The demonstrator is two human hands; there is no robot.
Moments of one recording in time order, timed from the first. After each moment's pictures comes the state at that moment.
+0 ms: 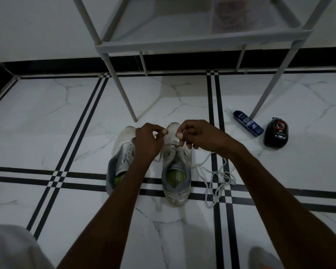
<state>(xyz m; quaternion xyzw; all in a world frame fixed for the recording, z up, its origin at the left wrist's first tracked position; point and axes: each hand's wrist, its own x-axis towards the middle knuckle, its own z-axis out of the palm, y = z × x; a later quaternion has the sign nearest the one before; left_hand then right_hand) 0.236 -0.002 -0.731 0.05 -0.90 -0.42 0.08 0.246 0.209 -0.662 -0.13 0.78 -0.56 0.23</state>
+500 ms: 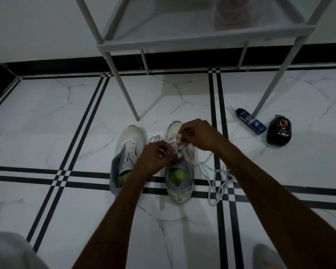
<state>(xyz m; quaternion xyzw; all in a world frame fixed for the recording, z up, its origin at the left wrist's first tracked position) 0.283 -0.008 -0.727 -0.03 -0.89 -0.45 -0.10 0.231 0.193 -0.691 -0.12 0.86 -0.47 0.17</state>
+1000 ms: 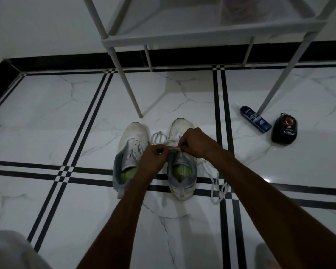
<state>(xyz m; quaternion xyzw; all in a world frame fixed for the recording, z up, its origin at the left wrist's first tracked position) 0.291 -0.014 -0.752 0.10 -0.84 -0.53 -0.10 0.239 0.167 -0.717 -0.19 0.92 -0.28 0.17</state>
